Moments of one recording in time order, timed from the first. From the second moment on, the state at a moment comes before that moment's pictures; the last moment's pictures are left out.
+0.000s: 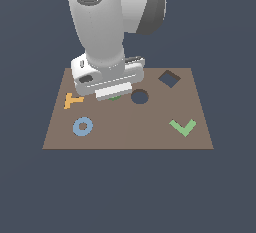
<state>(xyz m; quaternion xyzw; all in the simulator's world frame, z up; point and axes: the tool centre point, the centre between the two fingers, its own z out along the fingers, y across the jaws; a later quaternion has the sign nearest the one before) -0.037 -0.052 0.031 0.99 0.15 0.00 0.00</state>
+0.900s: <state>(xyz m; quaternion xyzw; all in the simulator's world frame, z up) -0.041 -0.035 0.032 1.00 0.08 0.00 0.00</state>
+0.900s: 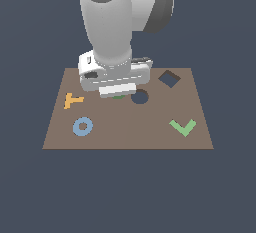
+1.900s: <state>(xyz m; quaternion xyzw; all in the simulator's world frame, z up) -0.033 0.026 0.039 0.99 -0.15 0.00 0.00</state>
